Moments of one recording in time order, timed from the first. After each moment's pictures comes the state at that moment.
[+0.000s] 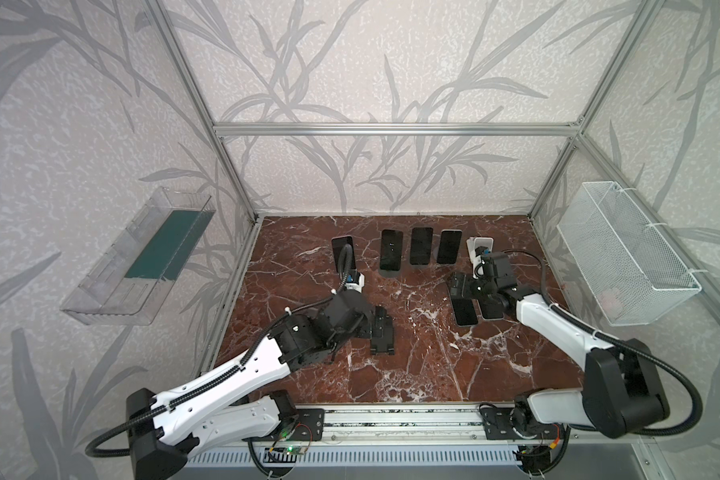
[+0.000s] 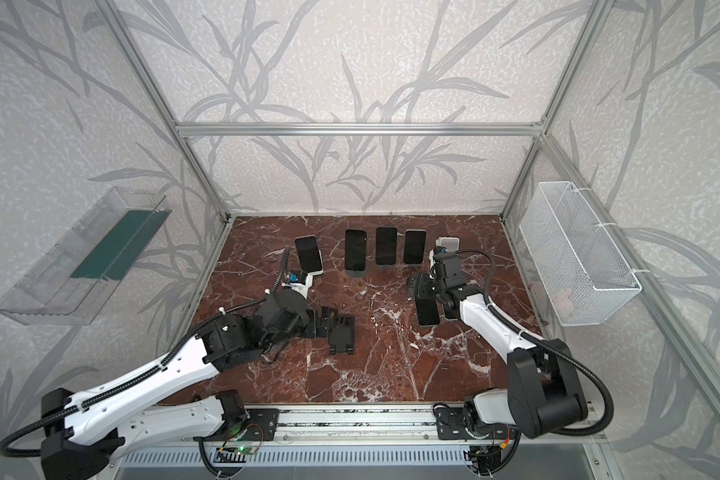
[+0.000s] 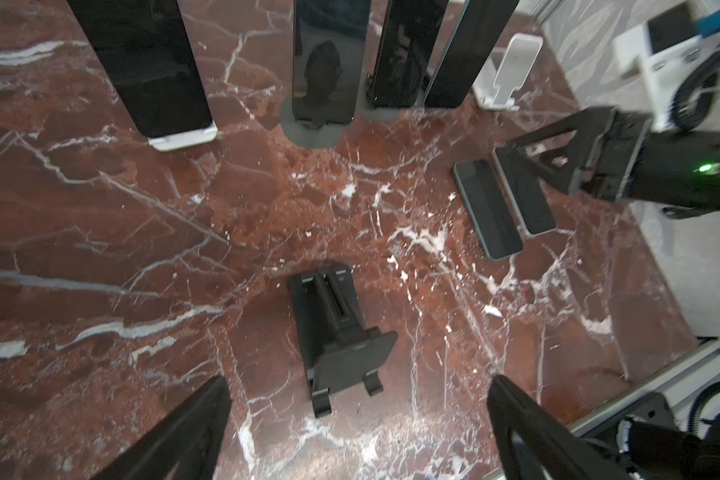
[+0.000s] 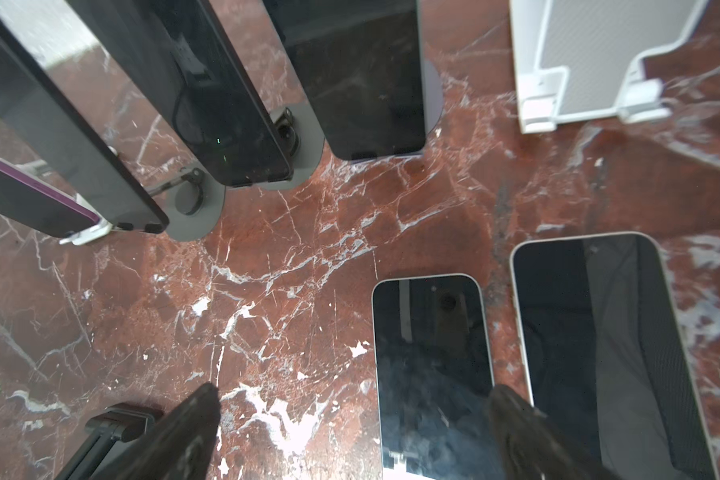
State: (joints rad) left arm -0.99 1.04 0.94 -0.72 -0.33 -0.74; right arm 0.29 1.31 0.76 -0.22 -0.11 0.42
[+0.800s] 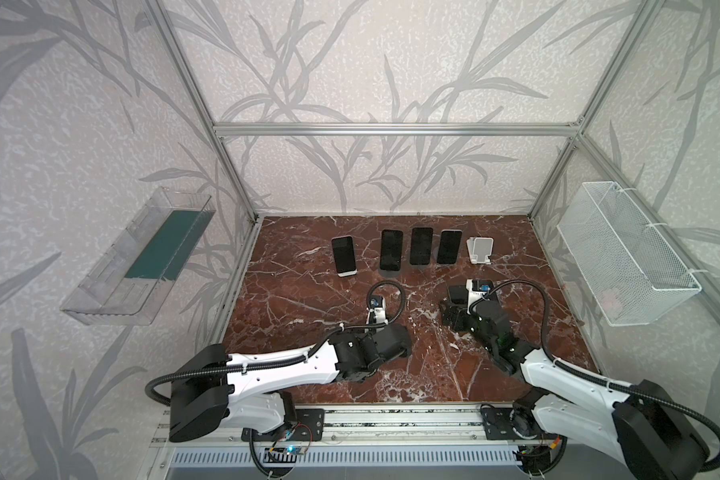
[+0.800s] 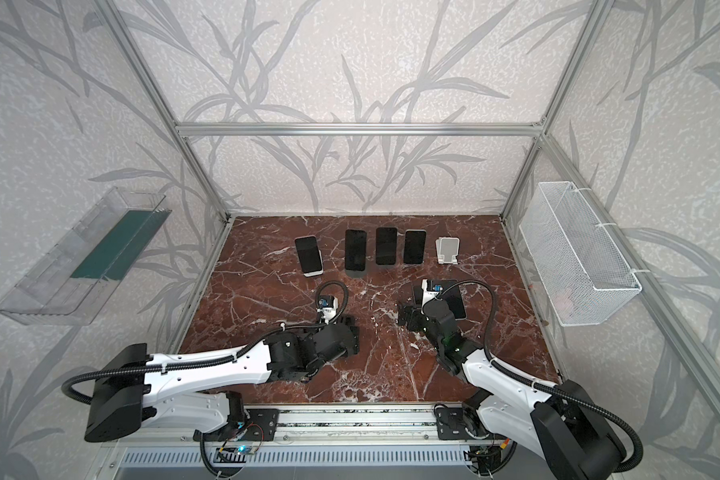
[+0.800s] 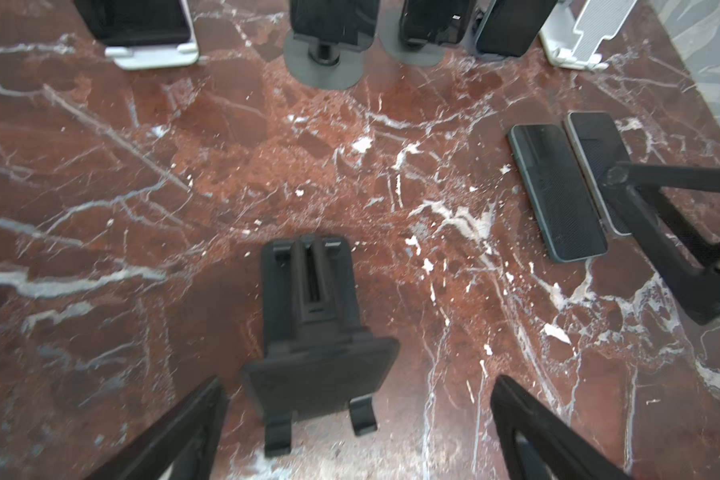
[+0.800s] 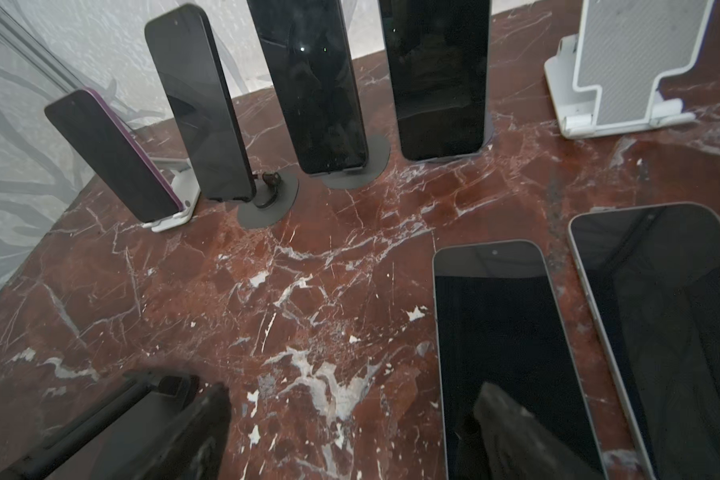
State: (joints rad) left arm -1.18 1.32 0.80 -0.43 -0.59 -0.96; right arm 0.55 1.07 0.30 0.33 0.18 0.49
